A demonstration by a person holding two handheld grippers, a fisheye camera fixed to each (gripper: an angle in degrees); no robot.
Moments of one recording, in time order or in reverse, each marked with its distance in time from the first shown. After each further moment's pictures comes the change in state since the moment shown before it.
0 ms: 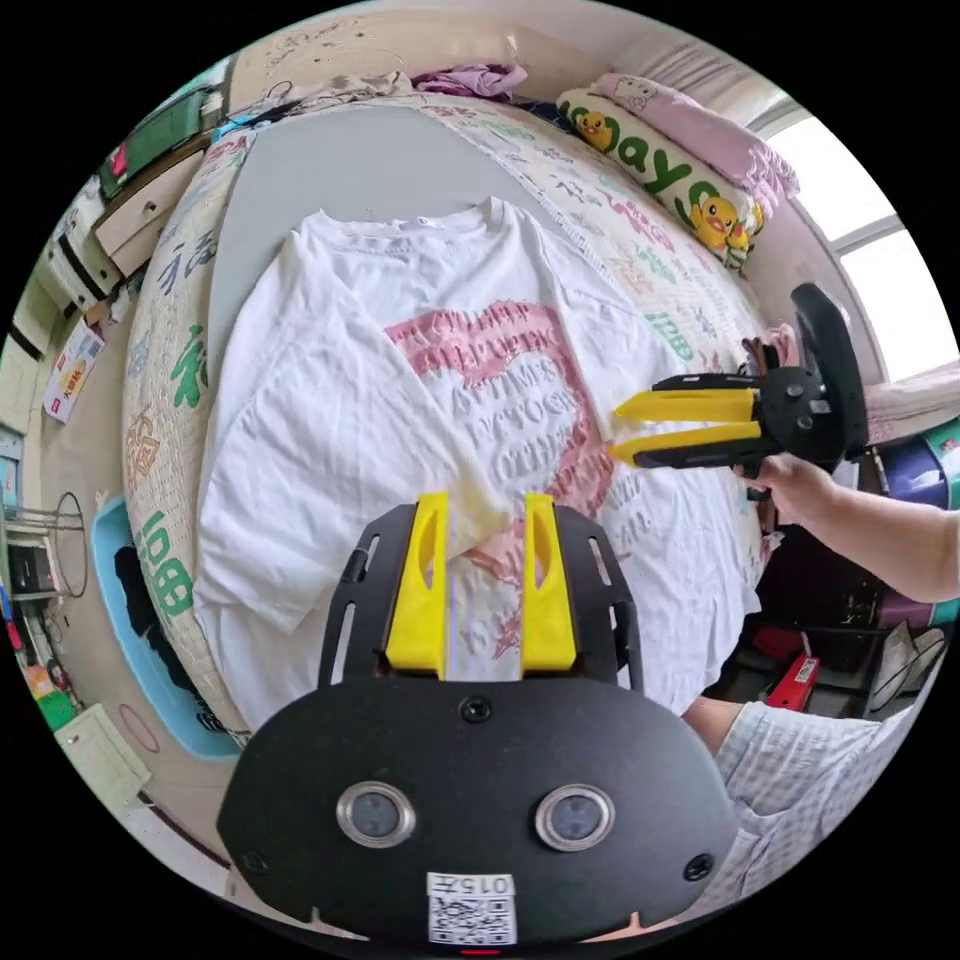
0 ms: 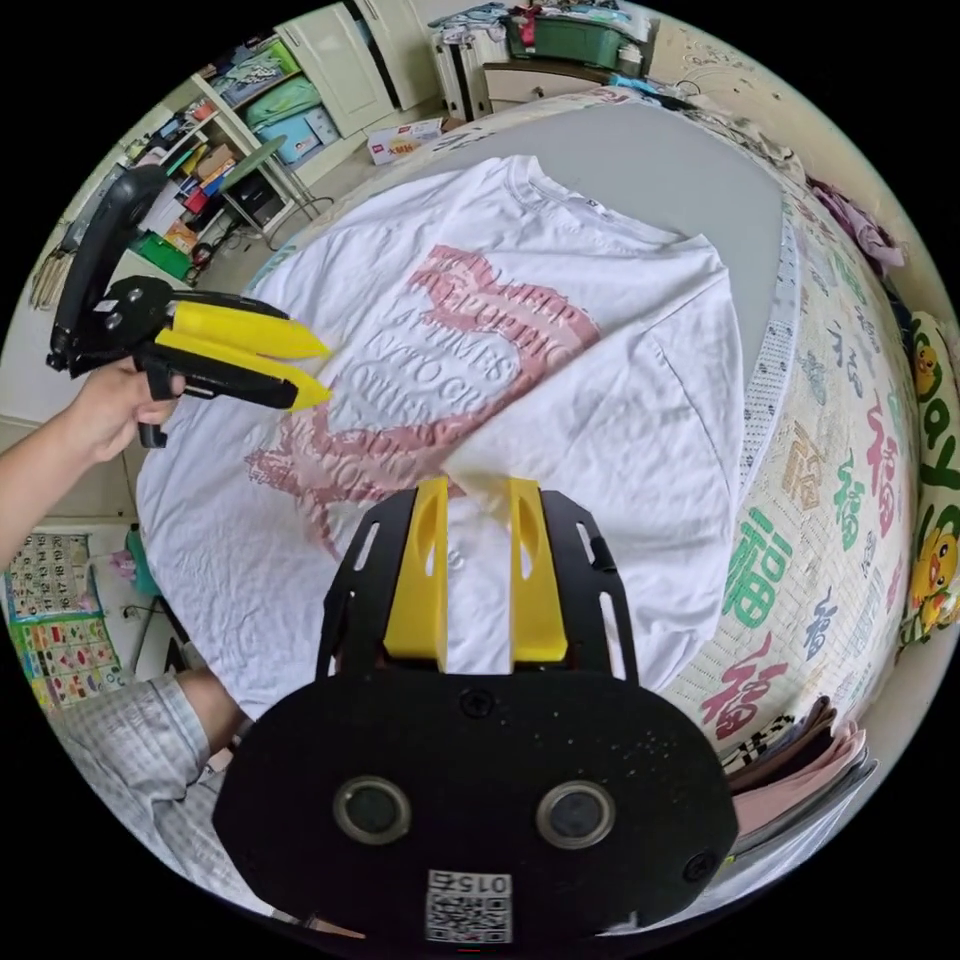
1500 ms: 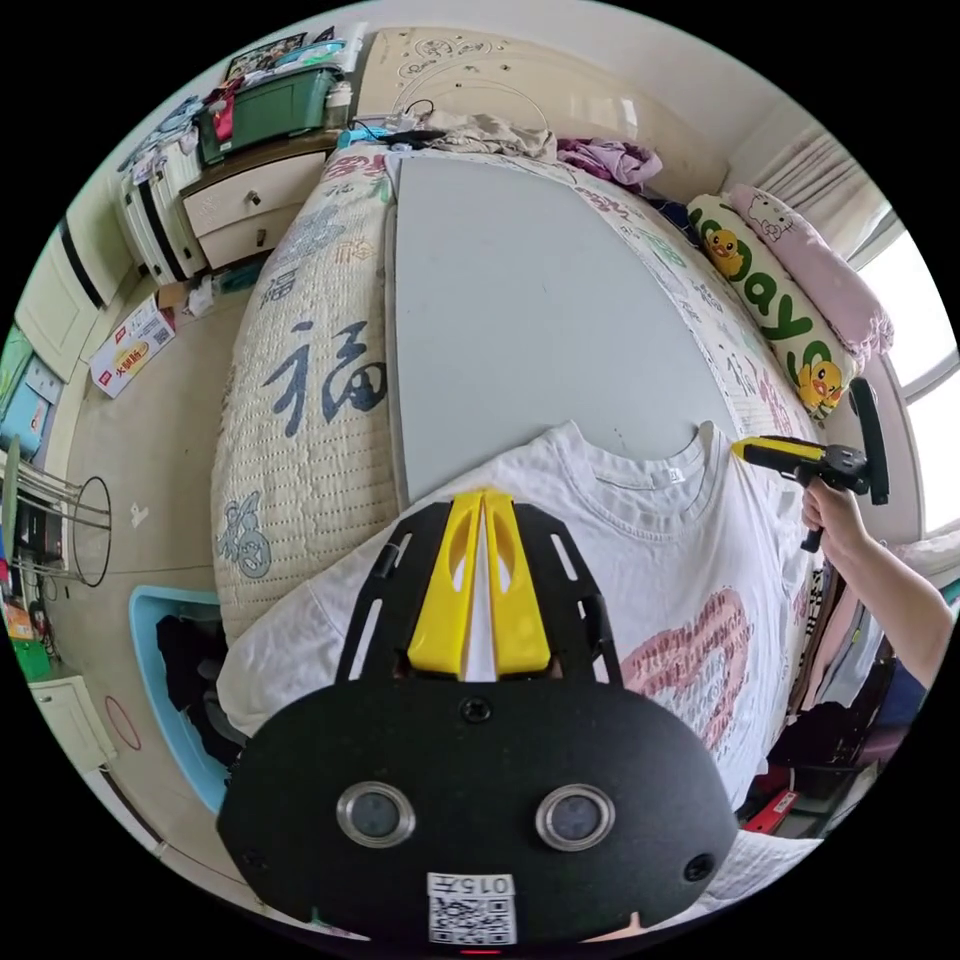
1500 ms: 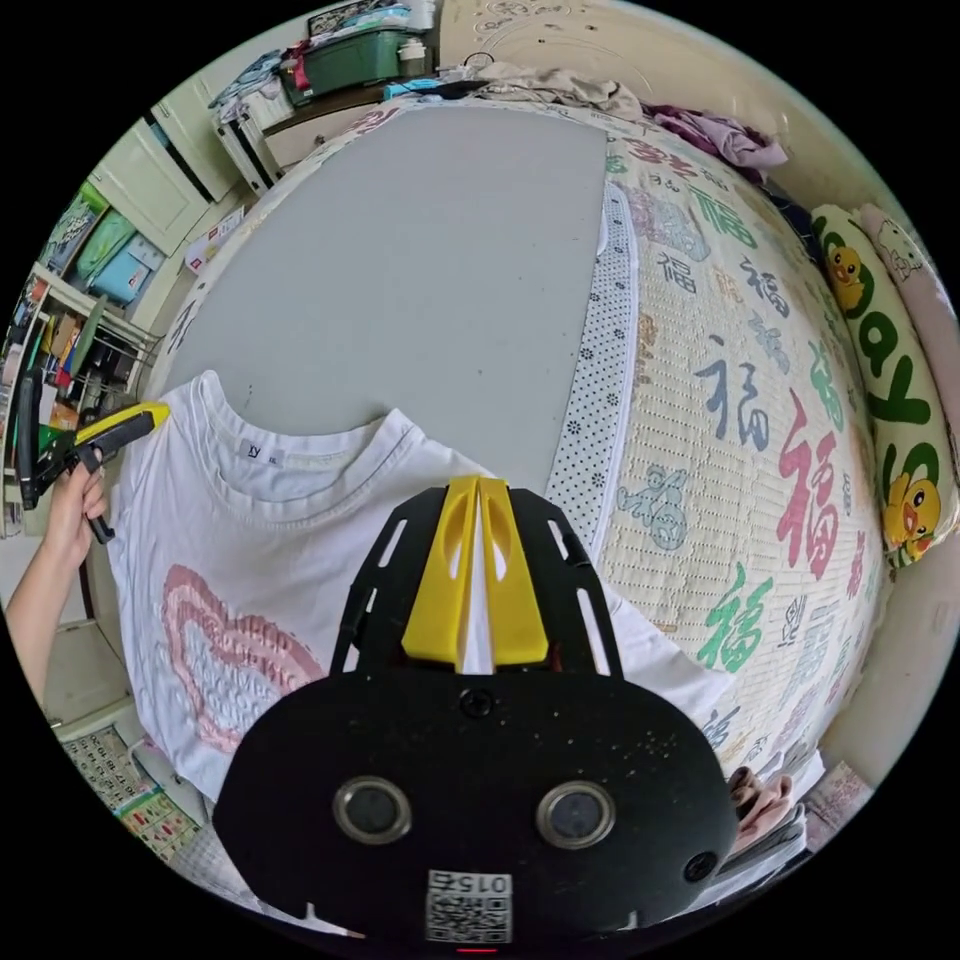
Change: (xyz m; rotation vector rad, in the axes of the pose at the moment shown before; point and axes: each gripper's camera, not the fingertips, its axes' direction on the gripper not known) left arm -0.235 -0.135 -0.041 0.177 -0.037 -0.264; right arm 0.277 -0.128 0.004 0.021 0.070 0.362
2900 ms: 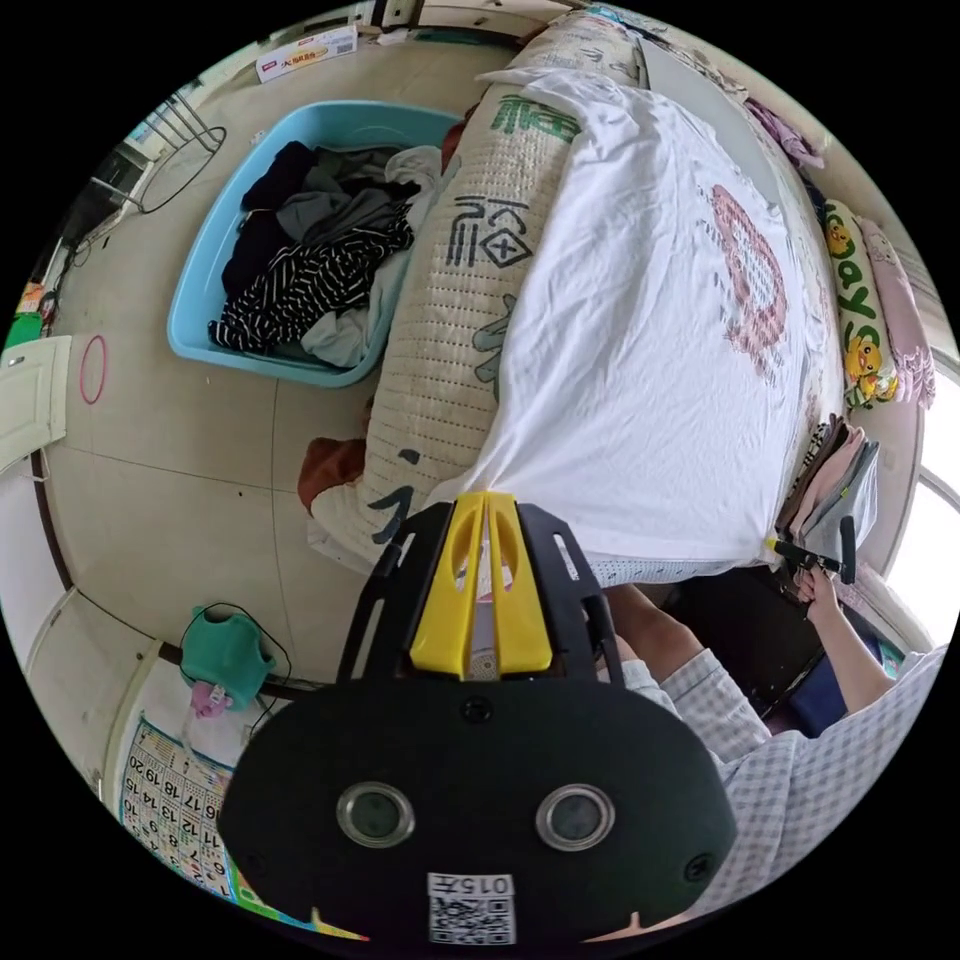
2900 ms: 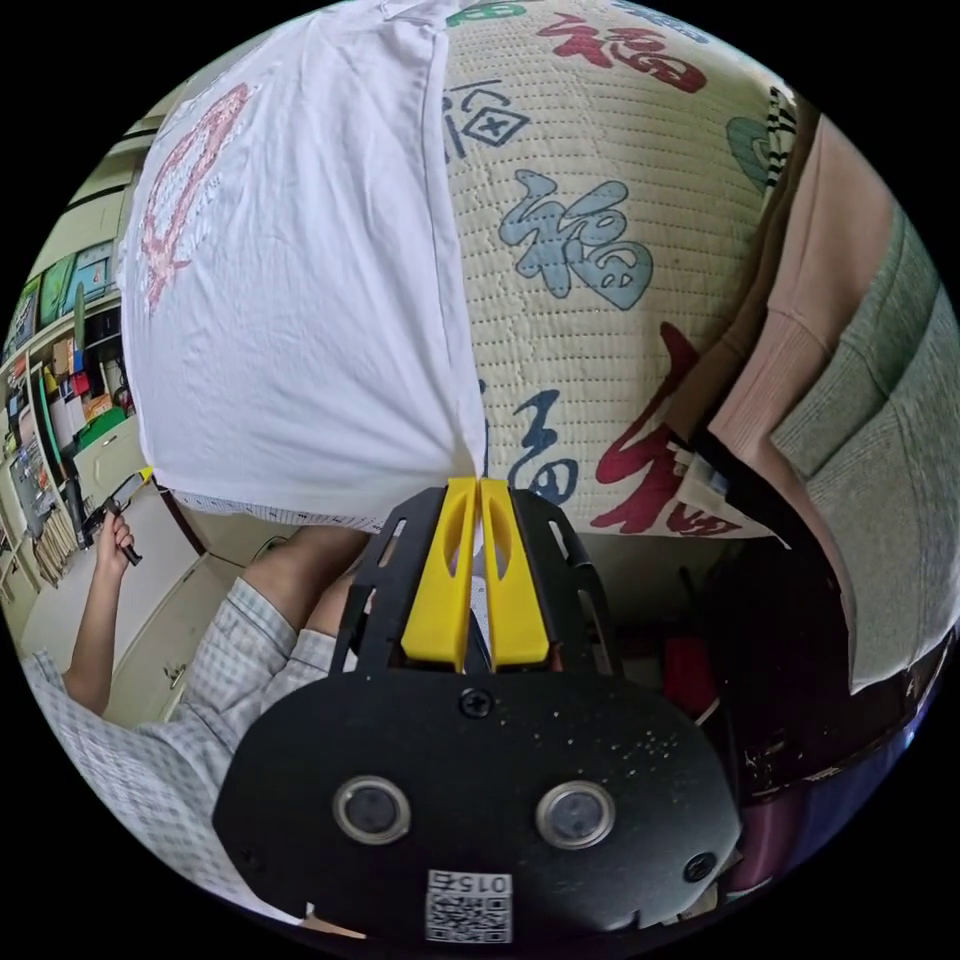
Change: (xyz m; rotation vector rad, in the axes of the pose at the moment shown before) left arm -0.103 0.472 -0.103 -0.470 0.024 -0.418; right arm 0.088 0.524 -0.077 -0.566 -0.225 0.306
